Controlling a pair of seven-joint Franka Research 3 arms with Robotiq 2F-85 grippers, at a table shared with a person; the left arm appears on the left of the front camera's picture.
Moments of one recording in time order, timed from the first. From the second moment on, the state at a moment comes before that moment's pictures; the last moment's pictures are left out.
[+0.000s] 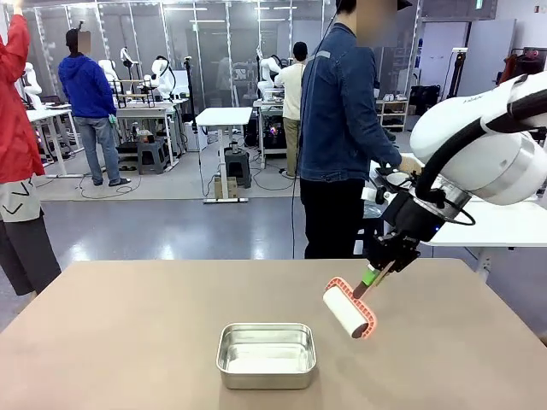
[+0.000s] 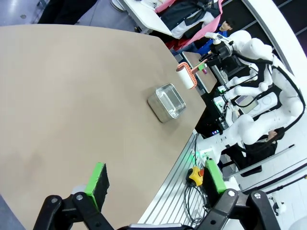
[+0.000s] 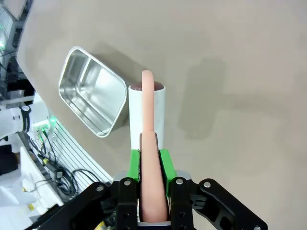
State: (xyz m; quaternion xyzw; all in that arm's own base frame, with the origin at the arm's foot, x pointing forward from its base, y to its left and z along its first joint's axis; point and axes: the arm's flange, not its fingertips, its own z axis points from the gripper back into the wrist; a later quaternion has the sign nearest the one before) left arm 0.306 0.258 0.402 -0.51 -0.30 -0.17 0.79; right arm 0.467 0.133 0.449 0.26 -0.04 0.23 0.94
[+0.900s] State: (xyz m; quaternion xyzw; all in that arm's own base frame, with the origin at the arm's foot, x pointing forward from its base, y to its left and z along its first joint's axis) left arm 0.306 0.258 0.401 -0.51 -0.30 -0.17 0.79; right arm 0.528 0.097 0.361 0.39 -0.01 -0.02 0.92
